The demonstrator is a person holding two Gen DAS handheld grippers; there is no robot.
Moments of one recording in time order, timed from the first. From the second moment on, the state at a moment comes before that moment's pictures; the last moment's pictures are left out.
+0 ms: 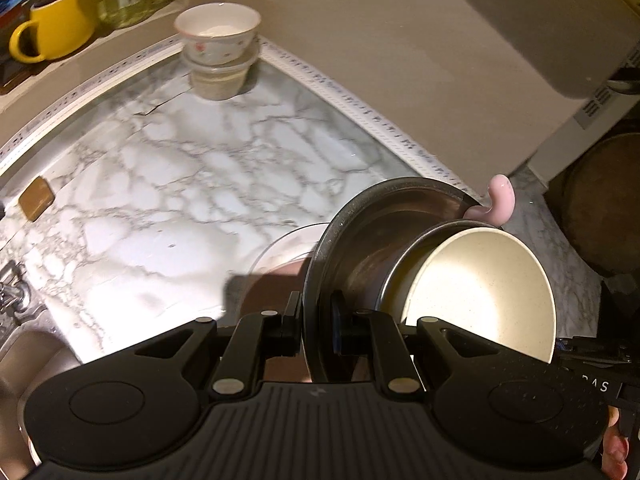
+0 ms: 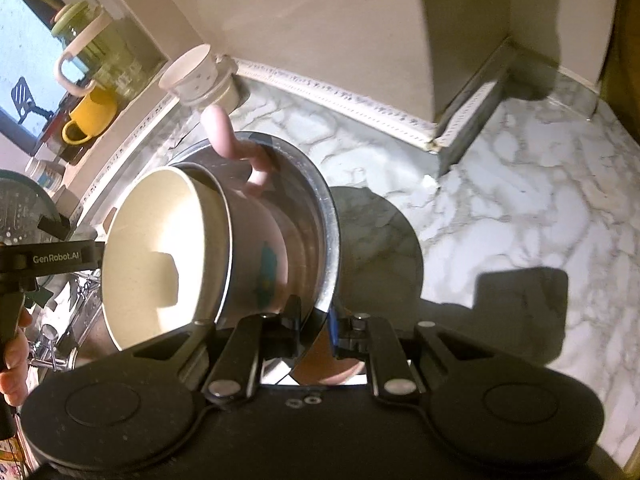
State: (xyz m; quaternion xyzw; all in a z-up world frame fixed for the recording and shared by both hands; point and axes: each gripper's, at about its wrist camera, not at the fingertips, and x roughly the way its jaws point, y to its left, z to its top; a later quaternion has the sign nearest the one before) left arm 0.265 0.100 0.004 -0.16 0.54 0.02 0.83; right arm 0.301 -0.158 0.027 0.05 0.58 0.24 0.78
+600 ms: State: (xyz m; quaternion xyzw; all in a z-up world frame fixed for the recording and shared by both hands) left arm 0.265 0.127 -0.035 -0.17 0.57 0.03 0.80; right arm 0.304 -0.126 -0.002 0.03 0.62 0.25 0.74
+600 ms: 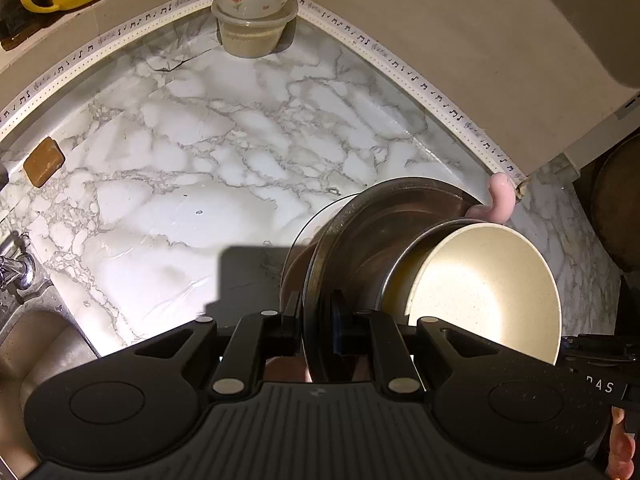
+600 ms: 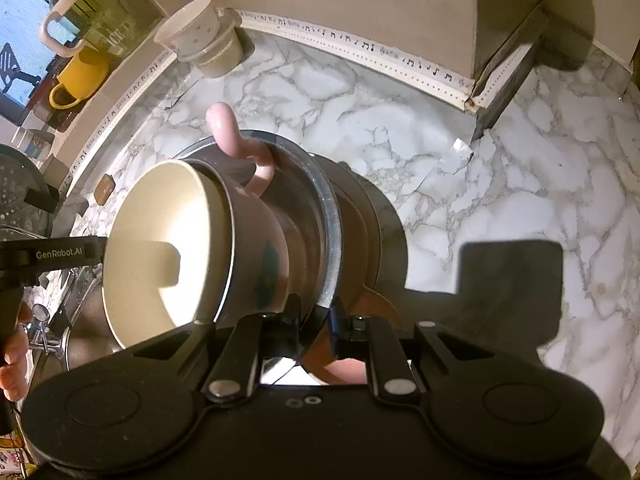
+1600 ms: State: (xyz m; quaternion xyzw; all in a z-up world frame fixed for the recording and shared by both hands) left arm 0.275 0.128 -0.065 -0.17 0.59 0.03 0.79; right arm 0.311 -0.122 -0.025 0.02 0.64 0.23 0.73
